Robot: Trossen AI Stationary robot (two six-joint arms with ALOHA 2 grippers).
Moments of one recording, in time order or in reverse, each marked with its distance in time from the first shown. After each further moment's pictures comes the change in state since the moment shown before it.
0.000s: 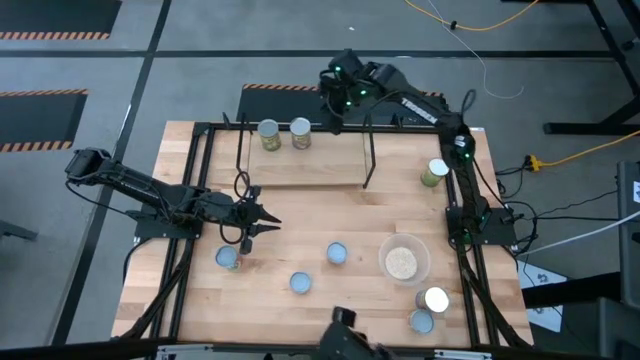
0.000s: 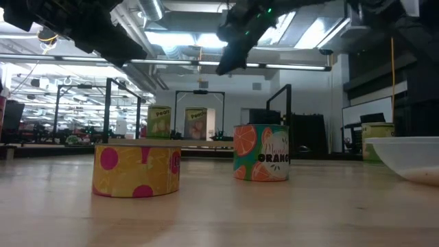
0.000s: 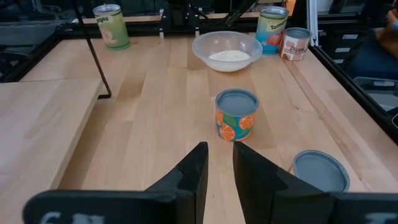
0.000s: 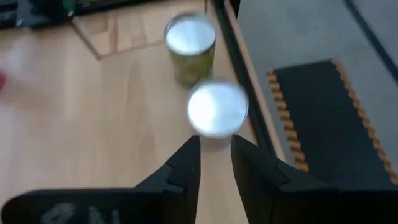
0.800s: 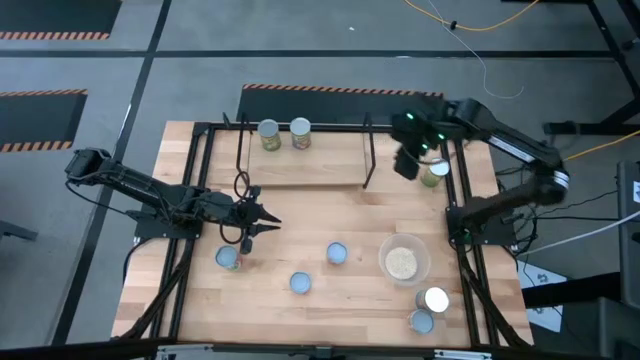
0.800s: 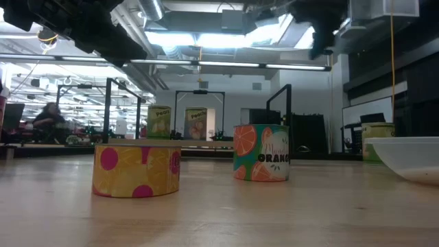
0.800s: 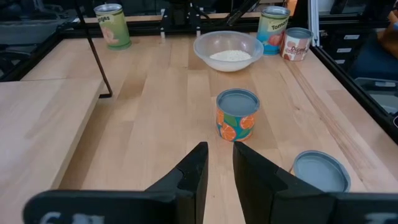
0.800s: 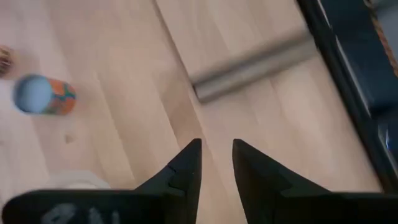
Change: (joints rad) left arm 0.000 0.000 0.000 0.000 -0.004 -0.004; right arm 0.105 -0.803 -0.837 -0.230 0.212 0.215
